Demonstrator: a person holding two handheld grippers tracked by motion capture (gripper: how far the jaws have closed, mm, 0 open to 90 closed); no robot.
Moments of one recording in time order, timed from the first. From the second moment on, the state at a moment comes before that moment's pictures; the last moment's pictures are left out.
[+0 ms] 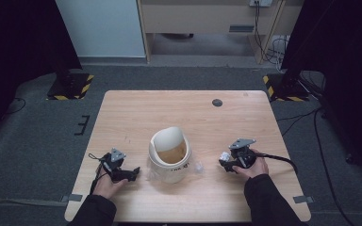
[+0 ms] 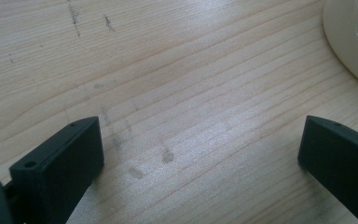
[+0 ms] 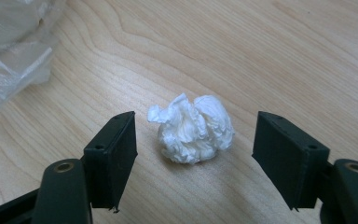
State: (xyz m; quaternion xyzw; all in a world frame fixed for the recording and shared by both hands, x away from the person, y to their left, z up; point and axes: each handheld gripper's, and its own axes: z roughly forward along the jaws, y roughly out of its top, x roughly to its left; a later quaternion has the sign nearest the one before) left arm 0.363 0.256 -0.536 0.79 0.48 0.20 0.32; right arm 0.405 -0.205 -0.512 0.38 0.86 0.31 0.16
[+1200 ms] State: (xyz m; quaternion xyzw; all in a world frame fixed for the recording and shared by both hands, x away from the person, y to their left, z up) left arm 0.363 0.256 -0.536 0.79 0.48 0.20 0.32; right arm 0.411 -0.203 -0.508 0.39 0.86 0.30 0.13
